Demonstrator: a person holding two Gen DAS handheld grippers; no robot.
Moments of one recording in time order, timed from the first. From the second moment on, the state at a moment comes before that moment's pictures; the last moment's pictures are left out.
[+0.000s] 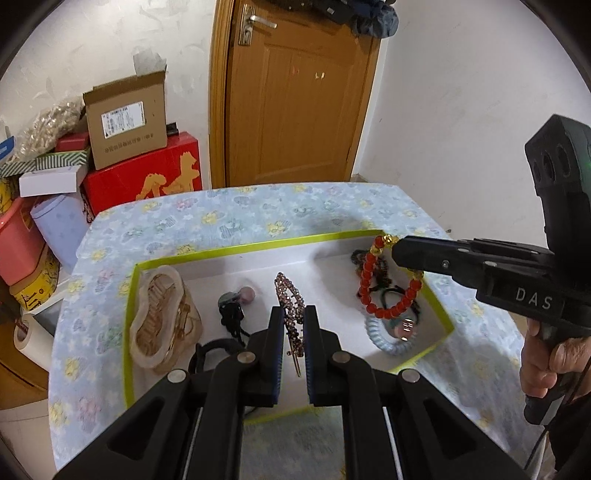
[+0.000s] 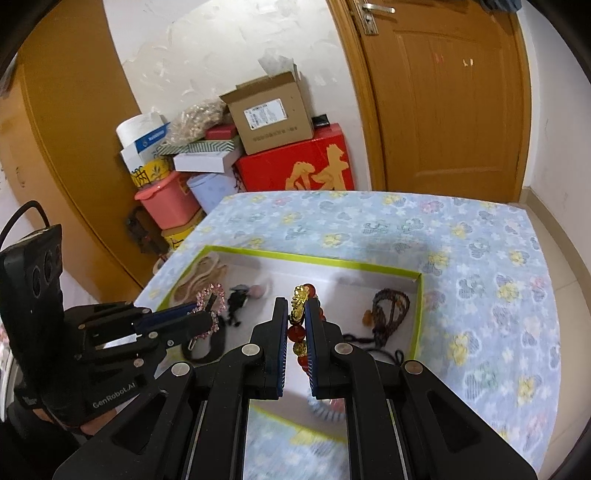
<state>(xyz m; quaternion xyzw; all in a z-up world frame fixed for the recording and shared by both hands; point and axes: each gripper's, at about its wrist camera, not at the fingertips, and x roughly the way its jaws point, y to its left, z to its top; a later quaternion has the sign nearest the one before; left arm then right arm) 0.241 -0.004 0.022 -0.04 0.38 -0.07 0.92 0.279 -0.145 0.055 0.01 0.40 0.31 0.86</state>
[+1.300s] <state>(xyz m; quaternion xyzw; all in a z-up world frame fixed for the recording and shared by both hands) 0.257 0.003 0.001 -0.06 0.41 -0.06 0.91 0.294 -0.146 0.027 -0.03 0.44 0.26 0.86</state>
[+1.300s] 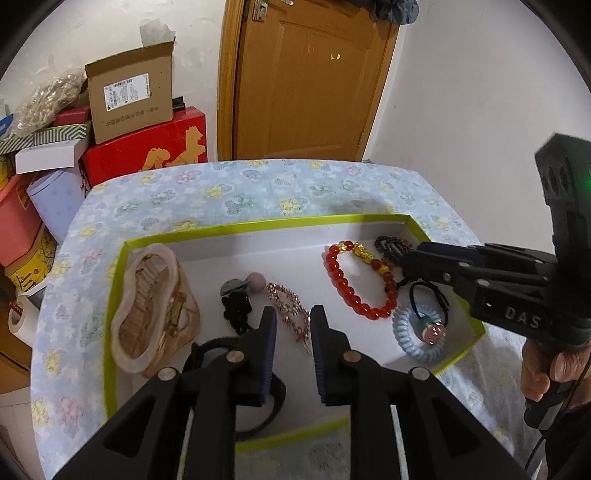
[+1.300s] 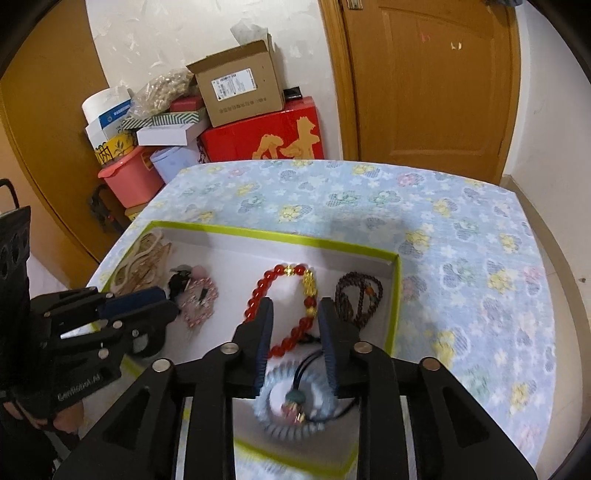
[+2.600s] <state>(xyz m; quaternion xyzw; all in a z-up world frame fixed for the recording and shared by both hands) 0.073 0.007 0.020 -0.07 0.38 -0.03 0.92 0.095 -0.162 0.033 -0.06 0.42 0.30 0.85</state>
